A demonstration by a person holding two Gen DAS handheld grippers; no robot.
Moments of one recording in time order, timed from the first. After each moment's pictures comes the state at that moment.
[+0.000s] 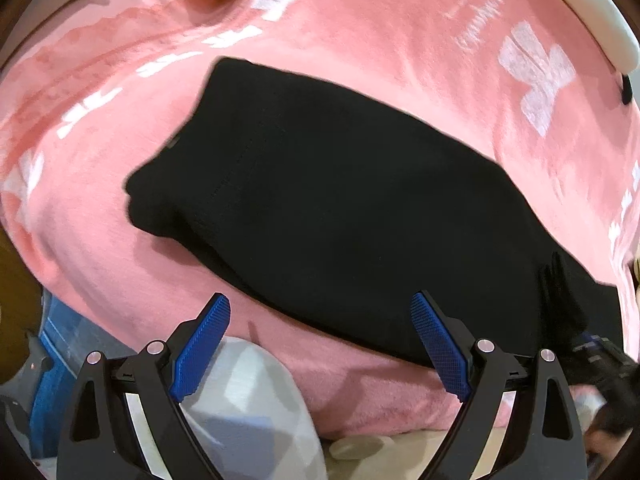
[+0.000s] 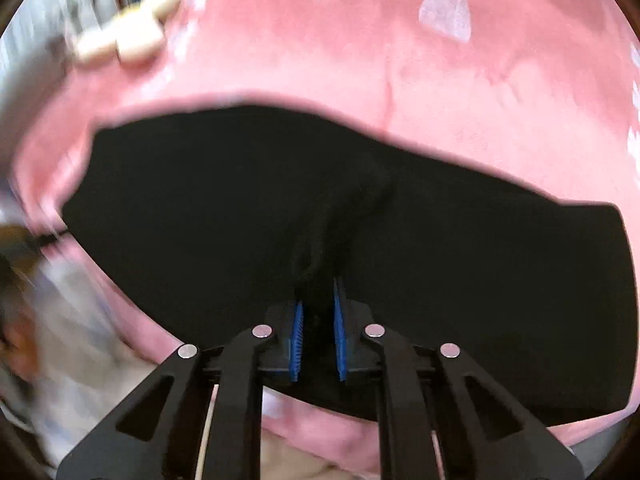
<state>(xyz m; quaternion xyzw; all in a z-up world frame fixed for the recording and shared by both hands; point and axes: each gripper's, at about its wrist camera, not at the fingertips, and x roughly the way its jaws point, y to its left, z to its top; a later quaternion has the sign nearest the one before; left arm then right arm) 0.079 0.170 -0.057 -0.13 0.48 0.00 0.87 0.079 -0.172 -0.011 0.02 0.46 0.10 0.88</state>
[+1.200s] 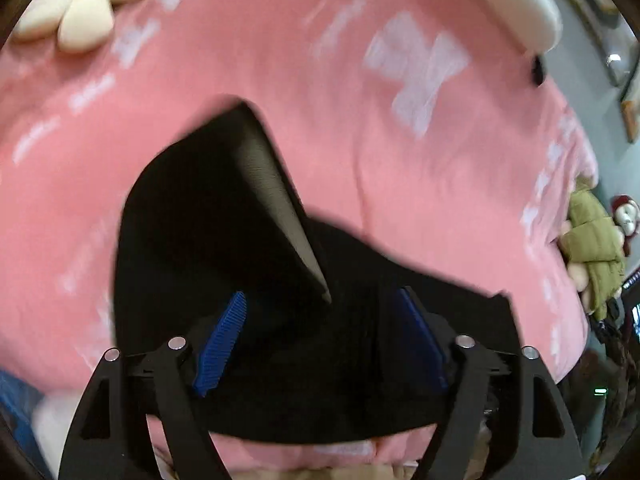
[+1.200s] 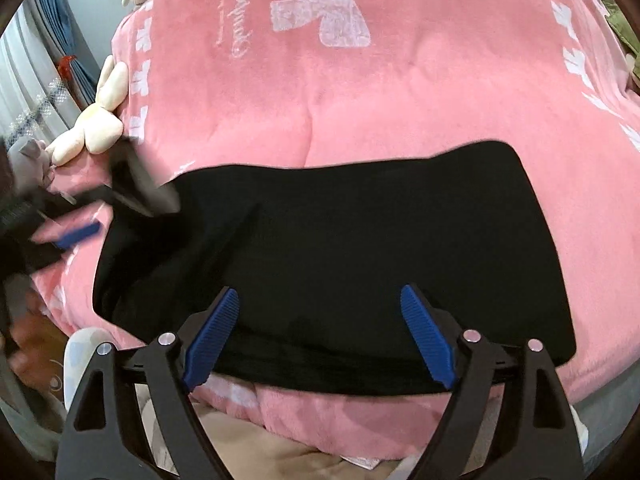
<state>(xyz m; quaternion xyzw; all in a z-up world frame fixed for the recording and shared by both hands) 0.123 0.032 -0.002 -0.14 0.47 -0.16 0.86 0.055 -0.256 -0.014 0.14 0.44 0.03 0.89</state>
